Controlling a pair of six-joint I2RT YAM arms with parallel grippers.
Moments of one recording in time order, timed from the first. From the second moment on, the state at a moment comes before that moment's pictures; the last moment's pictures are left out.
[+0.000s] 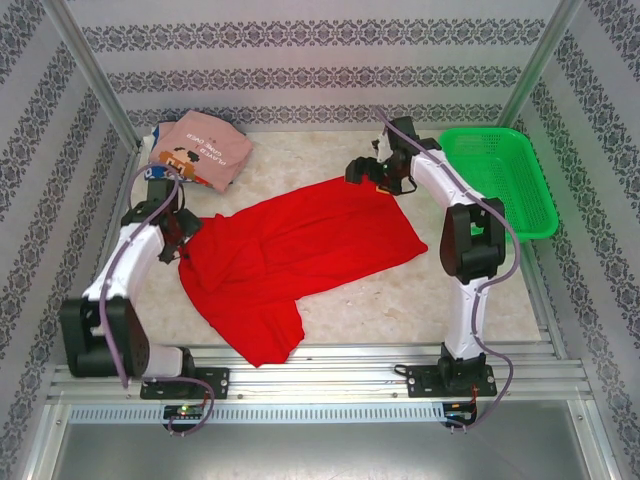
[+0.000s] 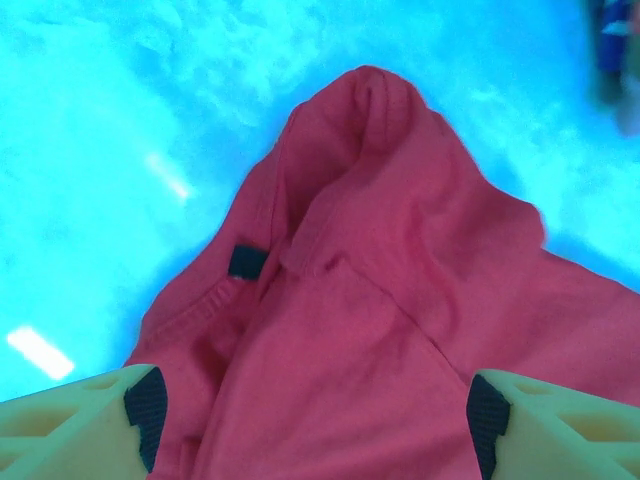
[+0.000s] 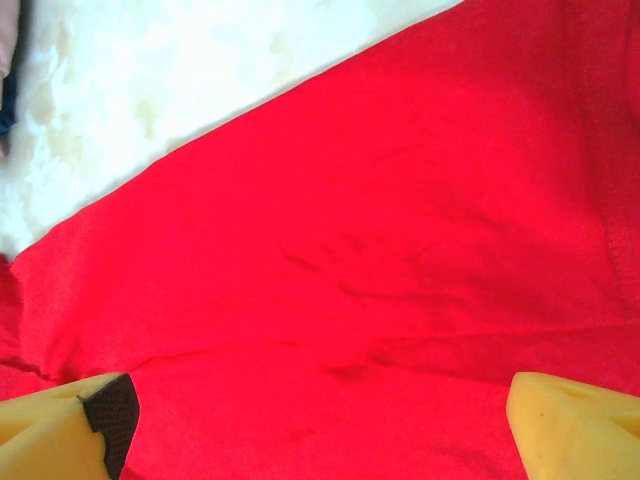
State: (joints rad) left arm 0.10 1.42 1.03 -0.76 -0.10 -0.83; right arm 0.20 2.11 1.83 -0.81 -0.41 0.35
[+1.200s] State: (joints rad) left arm 0.19 2.09 1.47 -0.56 0.08 -0.65; right arm 0.13 2.69 2.57 -1.11 -0.32 0.43
